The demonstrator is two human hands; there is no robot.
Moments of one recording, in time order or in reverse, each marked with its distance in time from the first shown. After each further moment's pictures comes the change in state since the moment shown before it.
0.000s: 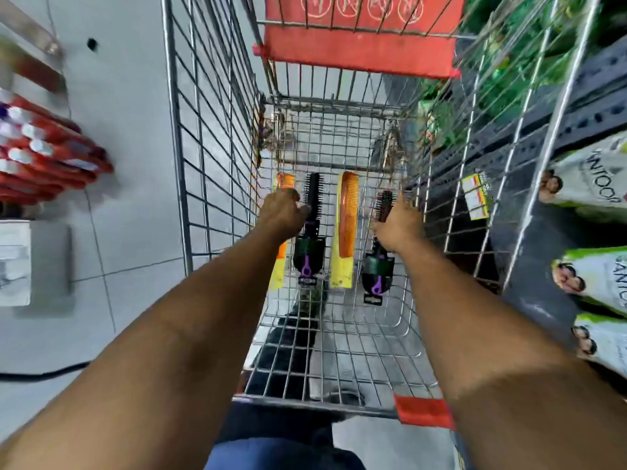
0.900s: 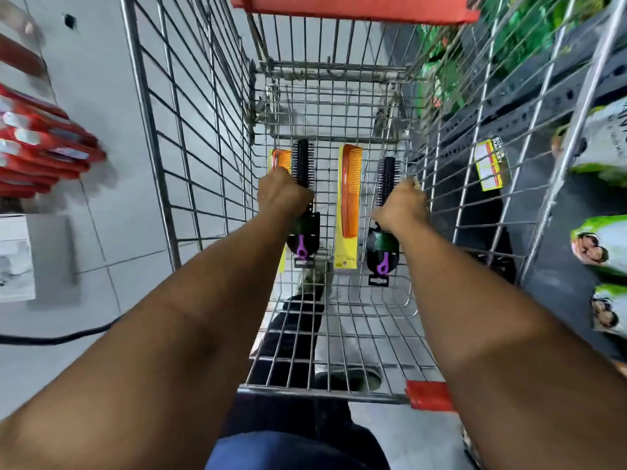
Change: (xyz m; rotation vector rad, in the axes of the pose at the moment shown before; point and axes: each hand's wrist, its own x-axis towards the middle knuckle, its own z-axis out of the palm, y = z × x) left_hand 0.009 0.008 0.015 -0.071 0.040 -0.290; right_hand 0.008 0.003 0.027 -0.013 0.103 0.135
